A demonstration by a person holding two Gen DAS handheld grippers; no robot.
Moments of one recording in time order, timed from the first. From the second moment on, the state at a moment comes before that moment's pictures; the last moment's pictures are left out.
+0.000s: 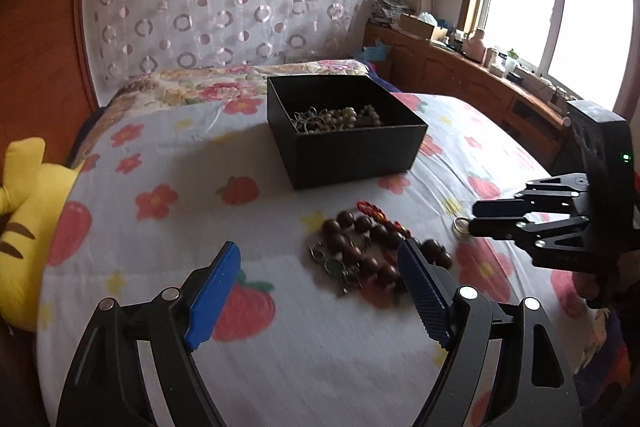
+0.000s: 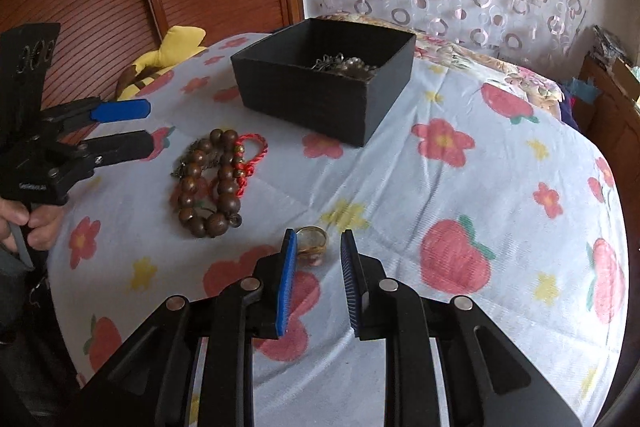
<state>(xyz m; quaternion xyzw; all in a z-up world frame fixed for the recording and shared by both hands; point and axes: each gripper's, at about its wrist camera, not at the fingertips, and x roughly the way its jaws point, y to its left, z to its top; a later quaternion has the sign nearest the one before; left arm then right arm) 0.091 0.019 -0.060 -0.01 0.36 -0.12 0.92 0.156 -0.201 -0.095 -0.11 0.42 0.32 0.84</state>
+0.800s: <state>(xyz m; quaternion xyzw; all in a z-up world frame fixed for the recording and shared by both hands) 0.091 0.011 -0.067 -0.02 0.39 -0.16 0.91 0.109 -0.213 -0.094 -0.13 0.40 0.31 0.85</state>
